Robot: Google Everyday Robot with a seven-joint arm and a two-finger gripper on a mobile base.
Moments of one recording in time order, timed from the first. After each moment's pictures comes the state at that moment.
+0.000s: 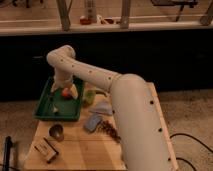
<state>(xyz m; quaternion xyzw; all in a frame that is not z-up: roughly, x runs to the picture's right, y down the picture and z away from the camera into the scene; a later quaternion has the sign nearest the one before) -0.228 0.029 0.819 -0.24 -0.29 -0.54 0.76</state>
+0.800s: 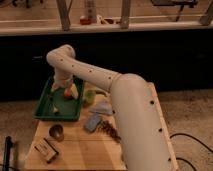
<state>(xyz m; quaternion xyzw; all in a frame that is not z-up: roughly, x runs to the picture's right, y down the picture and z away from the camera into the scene) -0.227 0.028 0.817 -0.24 -0.28 -0.54 0.76</state>
